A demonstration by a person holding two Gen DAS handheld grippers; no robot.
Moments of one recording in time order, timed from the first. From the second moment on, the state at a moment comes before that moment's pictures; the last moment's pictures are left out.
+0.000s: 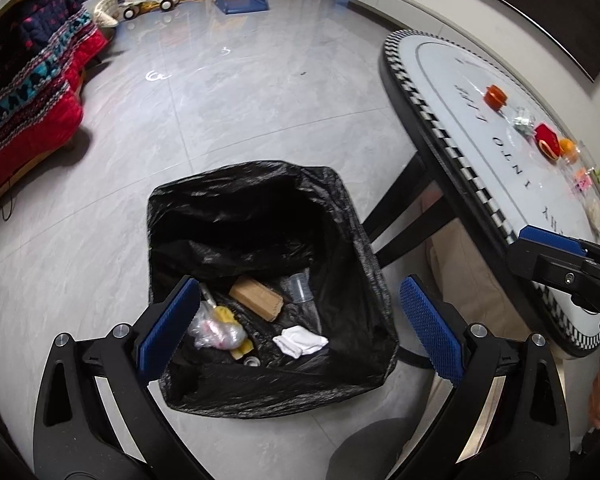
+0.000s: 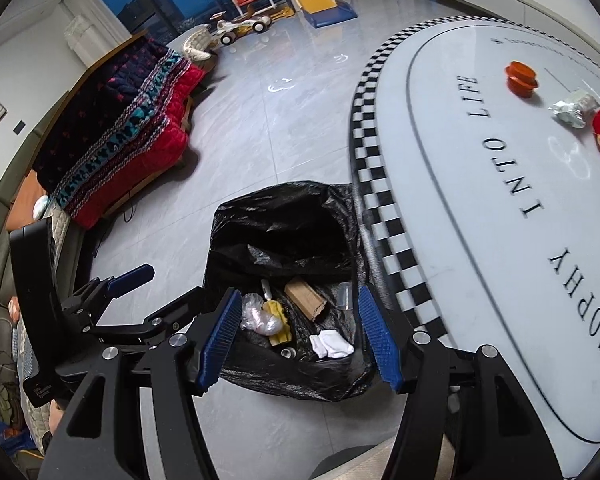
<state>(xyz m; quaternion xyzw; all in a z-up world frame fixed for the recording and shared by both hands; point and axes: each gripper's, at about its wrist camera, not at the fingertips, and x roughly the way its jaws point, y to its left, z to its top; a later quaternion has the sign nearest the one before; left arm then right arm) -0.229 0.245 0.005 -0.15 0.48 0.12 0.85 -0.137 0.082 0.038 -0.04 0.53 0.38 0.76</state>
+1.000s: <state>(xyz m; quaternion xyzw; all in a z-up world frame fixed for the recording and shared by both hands) -0.043 0.031 0.057 0.00 0.49 -0.08 0.87 0.004 -0.172 0.067 0.09 0.49 0.14 0.86</state>
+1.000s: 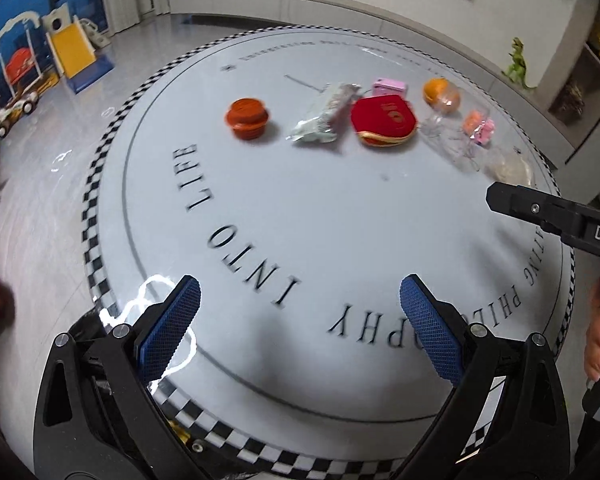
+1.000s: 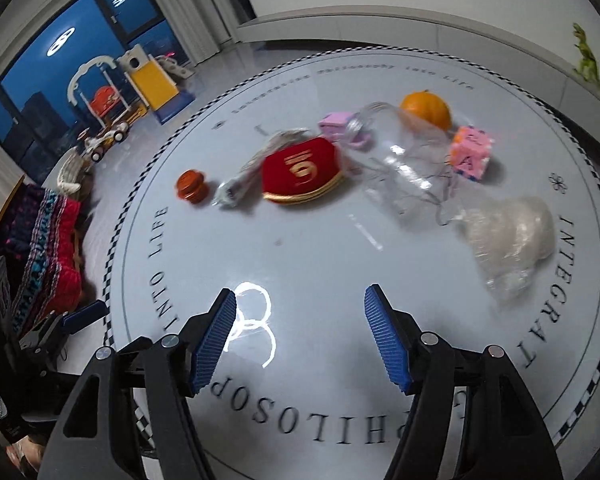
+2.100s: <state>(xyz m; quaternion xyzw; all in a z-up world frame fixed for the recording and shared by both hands) 0.117 -0.145 0.052 0.12 0.46 -0.23 0.85 0.081 -0.318 0.022 0.14 0.50 0.01 0.85</state>
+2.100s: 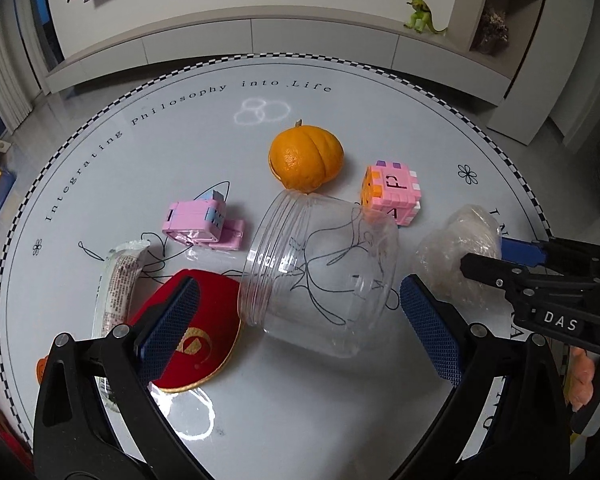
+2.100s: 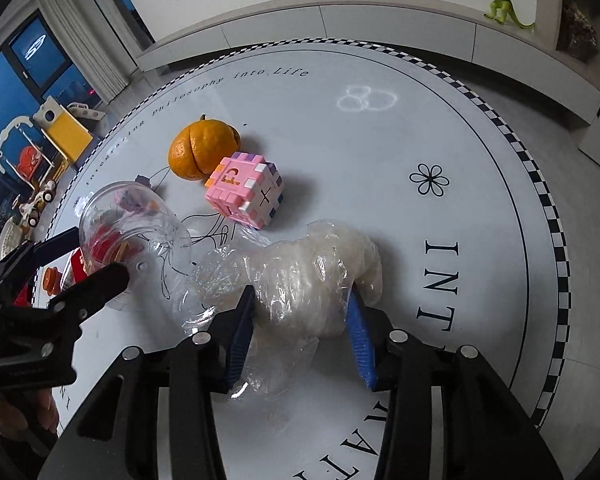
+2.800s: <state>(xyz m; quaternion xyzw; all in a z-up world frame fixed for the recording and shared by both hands) 0.065 -0.132 0.056 0.13 0.44 -0.24 0.86 0.055 -0.297 0.043 0.15 0.49 0.03 0.86</state>
